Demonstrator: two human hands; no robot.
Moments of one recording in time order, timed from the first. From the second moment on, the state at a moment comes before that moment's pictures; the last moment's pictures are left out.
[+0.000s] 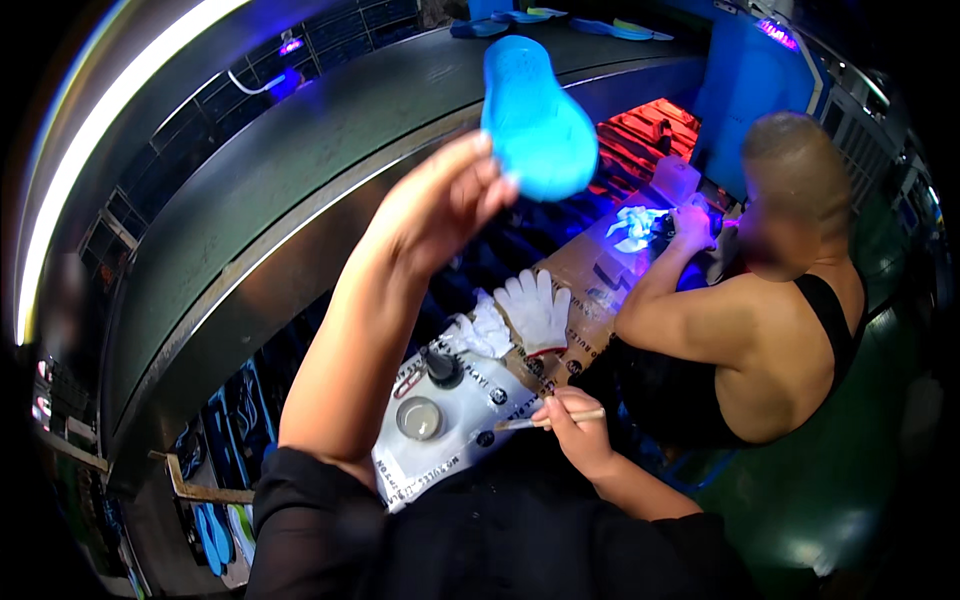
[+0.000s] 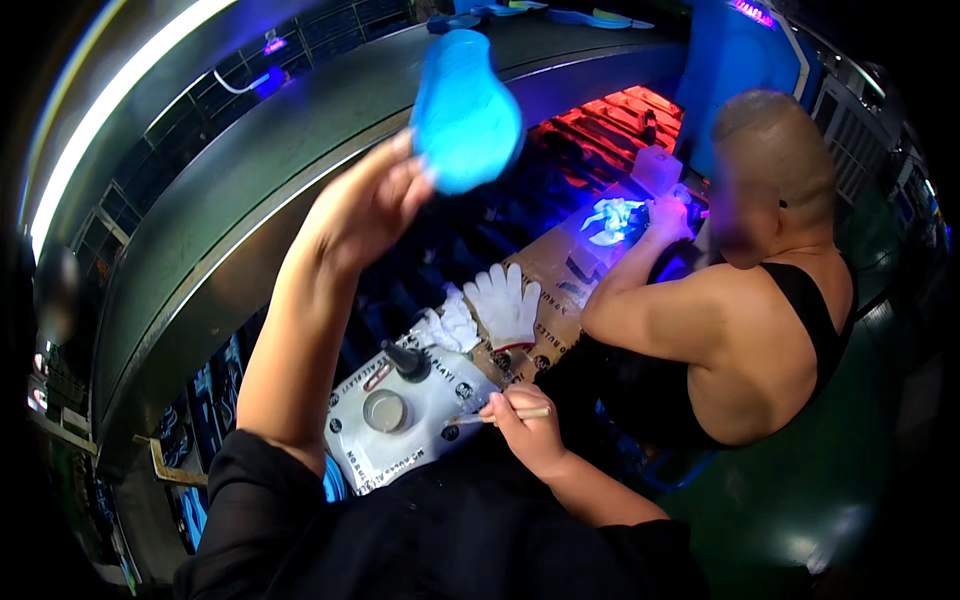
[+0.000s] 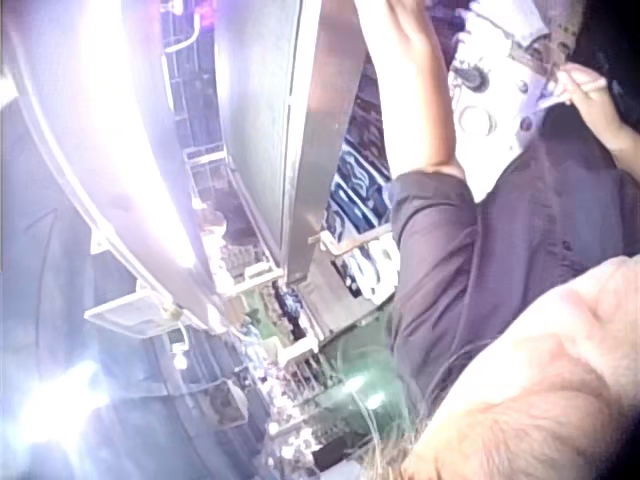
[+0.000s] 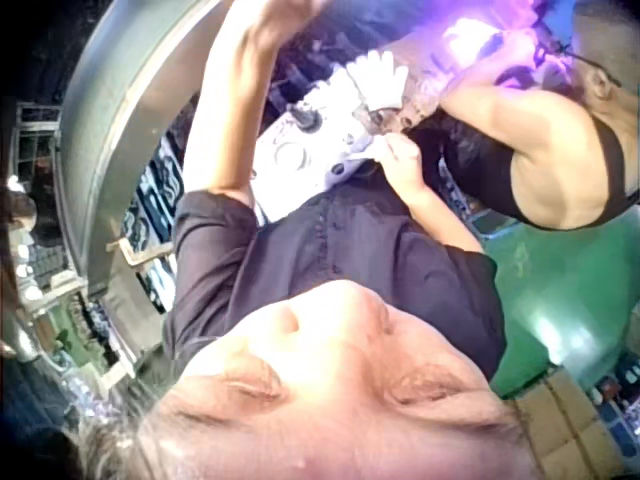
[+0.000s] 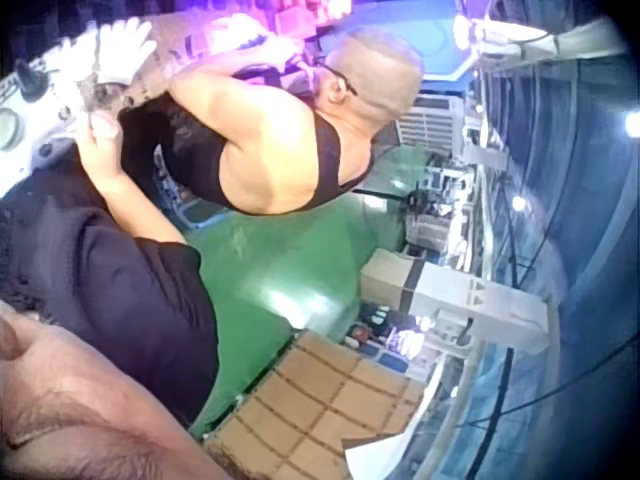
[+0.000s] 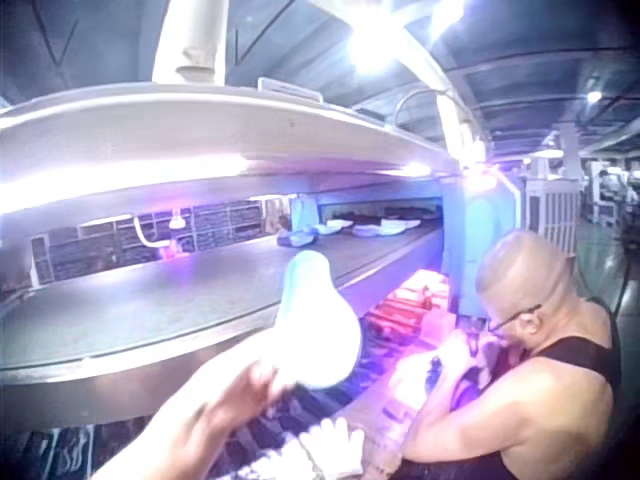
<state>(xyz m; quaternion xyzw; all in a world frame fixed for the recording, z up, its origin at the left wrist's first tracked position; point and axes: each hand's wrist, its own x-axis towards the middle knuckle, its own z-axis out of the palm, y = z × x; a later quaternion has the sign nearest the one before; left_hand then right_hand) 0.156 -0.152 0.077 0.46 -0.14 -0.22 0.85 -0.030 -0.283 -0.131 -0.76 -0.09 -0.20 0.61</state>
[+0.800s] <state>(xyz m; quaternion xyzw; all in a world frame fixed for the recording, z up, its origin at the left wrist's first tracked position) -0.085 0.146 -0.188 0.98 0.18 0.06 0.09 -0.027 -0.247 -0.159 -0.67 -0.02 -0.05 0.74</state>
